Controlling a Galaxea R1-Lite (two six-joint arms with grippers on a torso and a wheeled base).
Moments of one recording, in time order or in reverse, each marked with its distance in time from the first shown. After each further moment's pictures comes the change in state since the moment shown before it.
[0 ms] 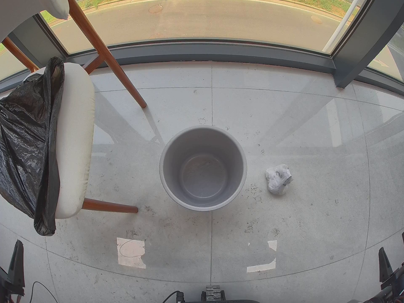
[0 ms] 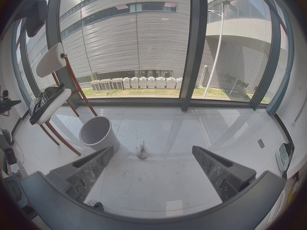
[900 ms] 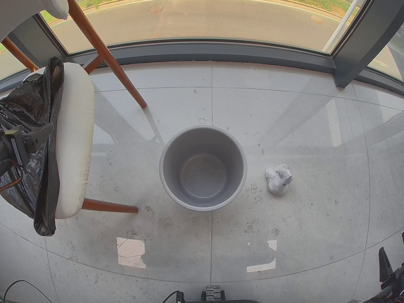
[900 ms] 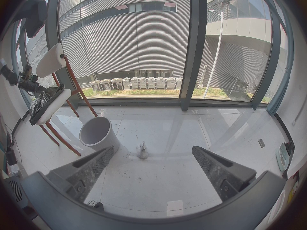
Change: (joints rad) left arm 0.059 0.918 -0.599 0.006 0.008 -0.065; right arm 0.000 0.000 -0.001 -0.001 0.000 0.004
